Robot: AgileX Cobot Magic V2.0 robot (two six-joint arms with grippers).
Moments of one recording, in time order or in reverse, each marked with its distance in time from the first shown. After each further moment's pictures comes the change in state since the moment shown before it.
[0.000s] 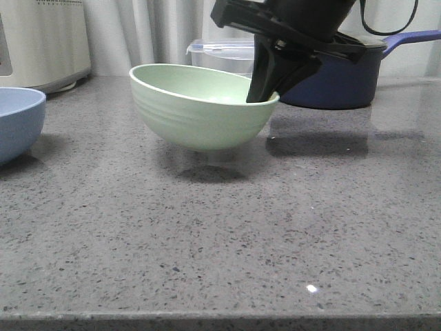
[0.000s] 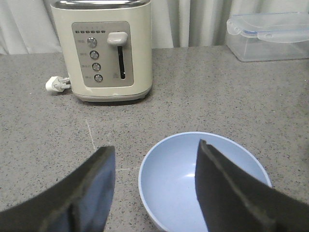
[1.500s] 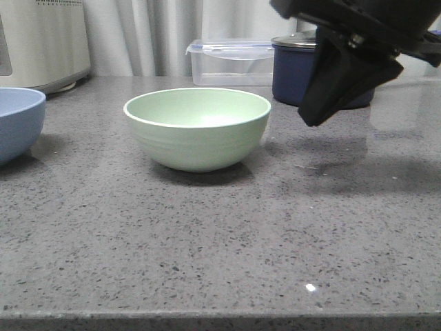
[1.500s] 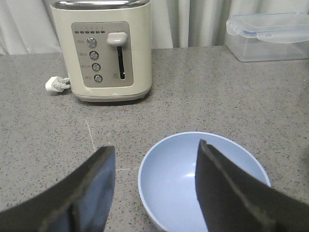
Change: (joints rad) left arm 0.000 0.000 0.000 0.000 0.000 0.000; right arm 0.005 -0.289 0.325 0.003 -0.062 -0.004
